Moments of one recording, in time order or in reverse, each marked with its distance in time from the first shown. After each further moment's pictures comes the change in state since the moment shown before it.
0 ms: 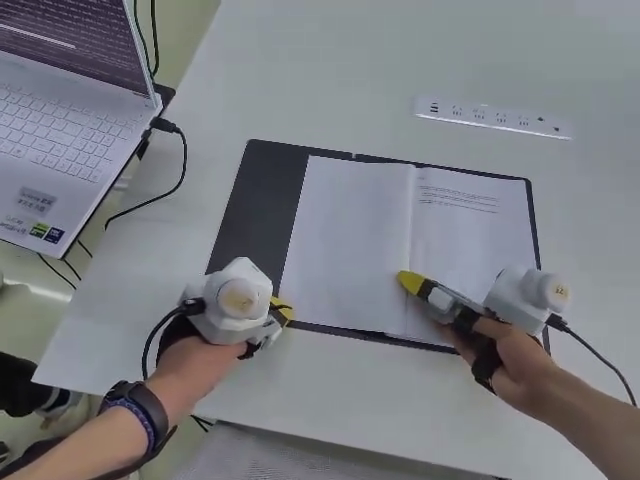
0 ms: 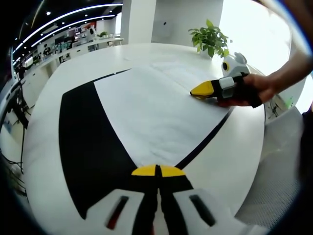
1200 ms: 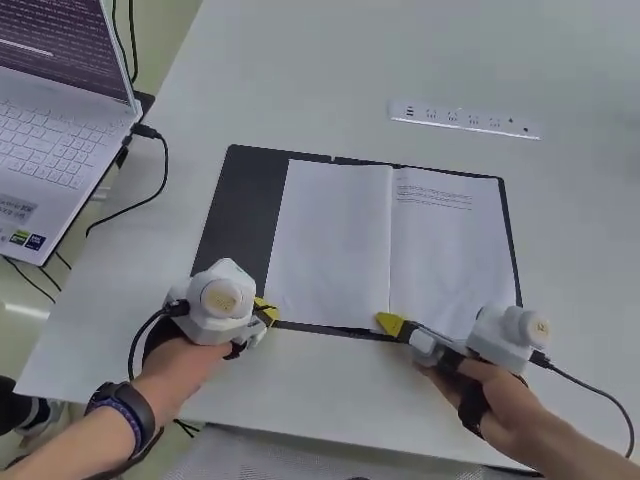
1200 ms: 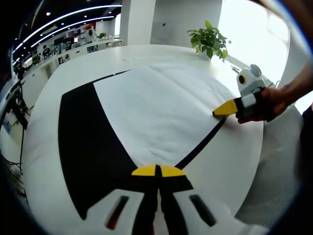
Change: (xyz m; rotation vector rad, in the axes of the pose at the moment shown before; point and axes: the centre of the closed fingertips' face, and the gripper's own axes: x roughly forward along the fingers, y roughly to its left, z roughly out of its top) left arm 0.000 -0.001 0.000 0.006 -0.011 -0.012; right arm -0.030 0.010 -0.055 0.054 0.053 0.001
